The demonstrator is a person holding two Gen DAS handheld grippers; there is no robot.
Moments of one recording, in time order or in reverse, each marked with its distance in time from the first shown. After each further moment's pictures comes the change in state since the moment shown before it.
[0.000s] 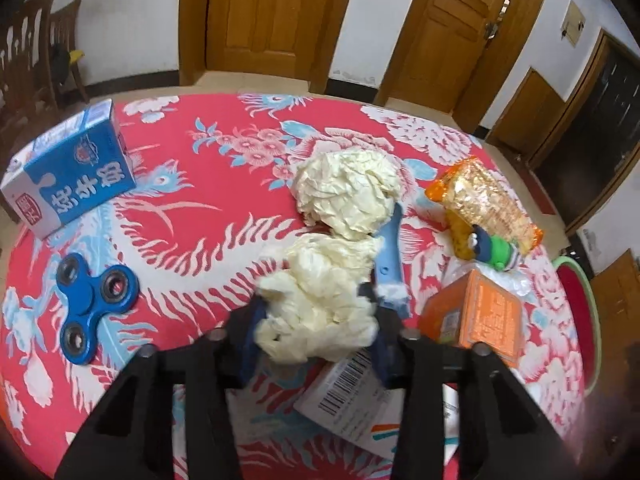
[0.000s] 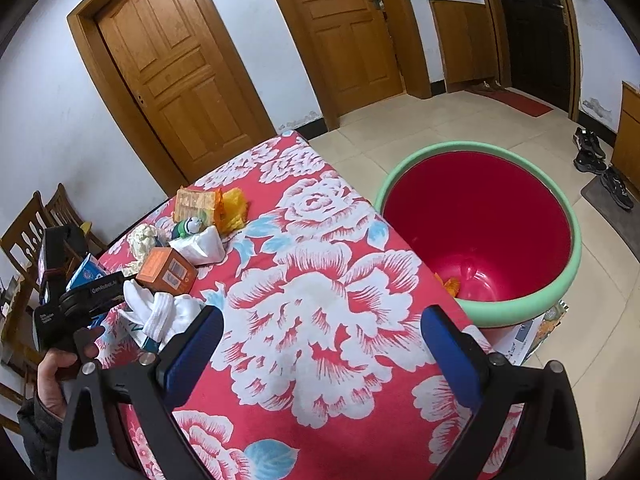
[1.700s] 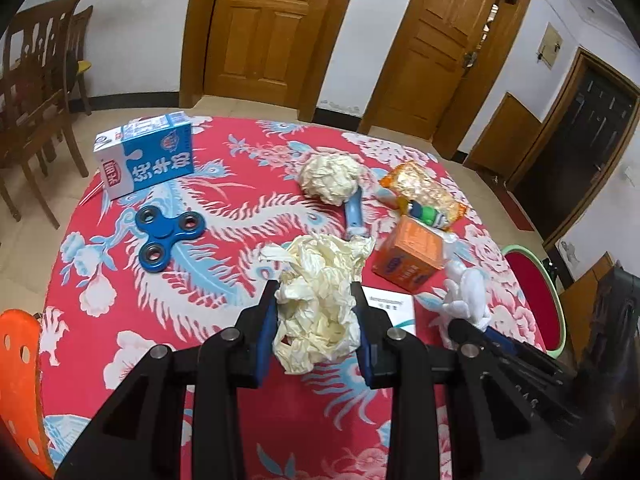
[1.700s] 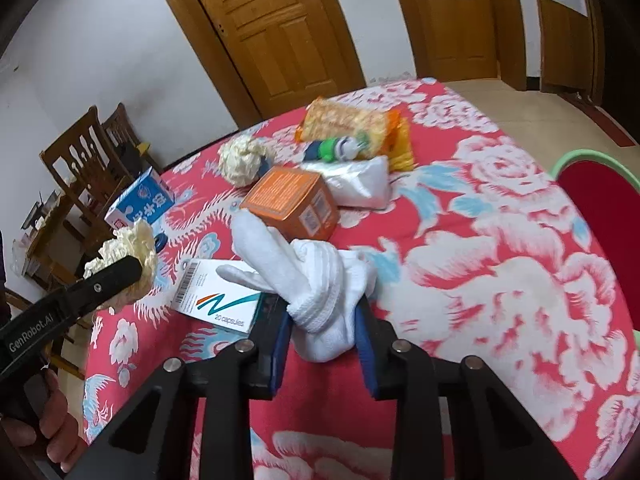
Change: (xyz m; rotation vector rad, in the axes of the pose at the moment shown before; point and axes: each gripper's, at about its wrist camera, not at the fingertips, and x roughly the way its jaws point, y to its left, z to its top) left arm -0.104 0.006 -0.056 0.003 -0.120 -0.054; right arm 0.055 0.103 -0.017 -0.209 0.155 0.195
